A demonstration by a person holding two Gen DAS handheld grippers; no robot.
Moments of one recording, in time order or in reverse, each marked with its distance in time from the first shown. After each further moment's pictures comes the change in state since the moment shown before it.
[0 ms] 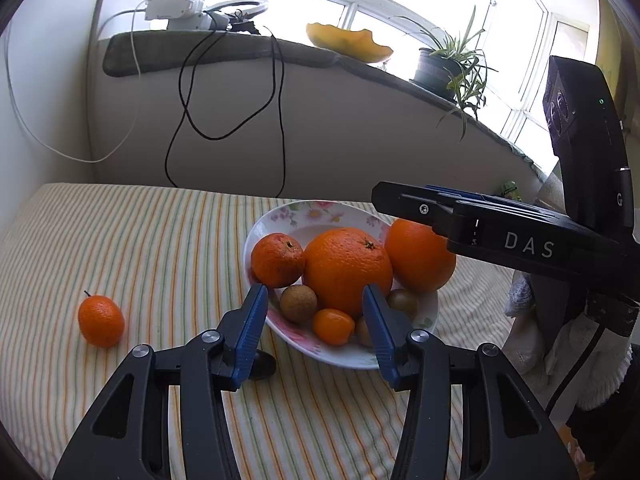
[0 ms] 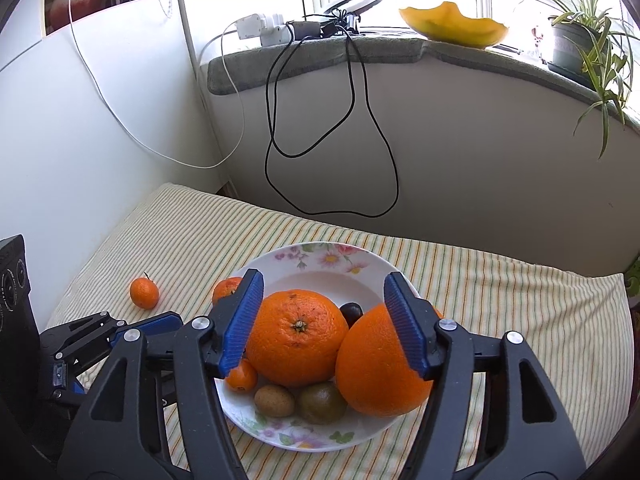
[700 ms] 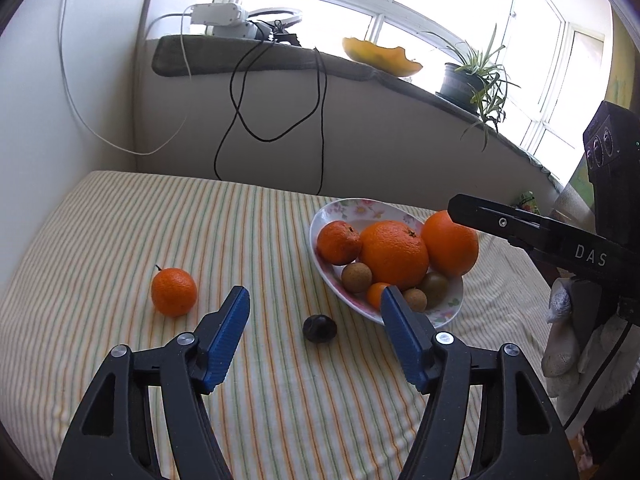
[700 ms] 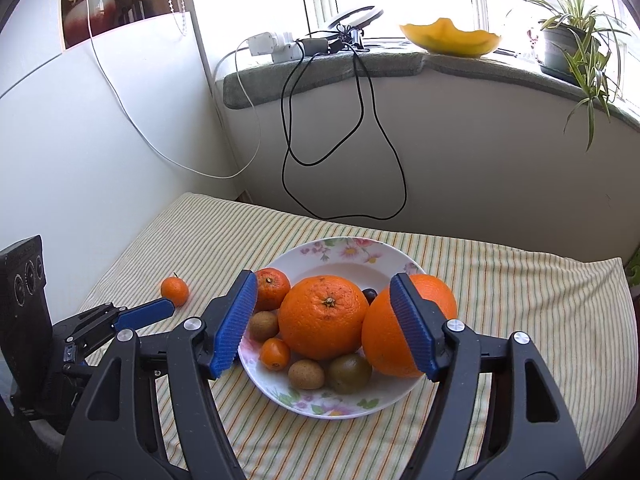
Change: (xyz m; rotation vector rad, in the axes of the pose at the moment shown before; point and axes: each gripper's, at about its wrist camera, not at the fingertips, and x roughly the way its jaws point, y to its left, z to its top) left arm -0.042 0.032 -0.018 -0.044 -0.025 0.096; right arm -0.034 0.011 -0.014 0.030 -0.040 0.042
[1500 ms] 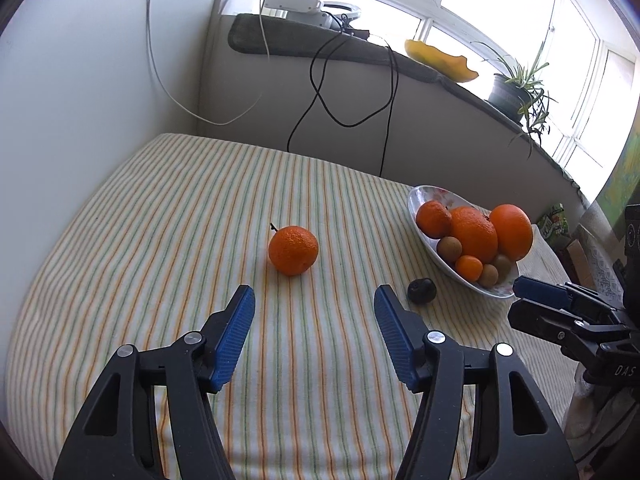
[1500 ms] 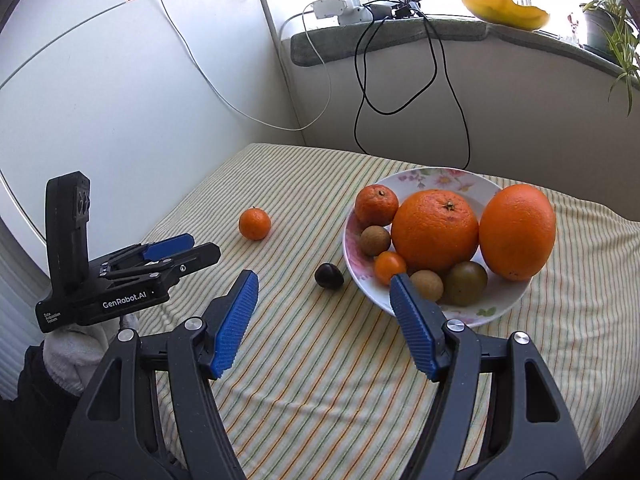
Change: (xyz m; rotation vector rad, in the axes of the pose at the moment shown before) left arm -0.020 0.071 -0.026 -0.088 0.021 0.076; right arm -0.004 0.066 -0.059 -0.045 0.086 0.149
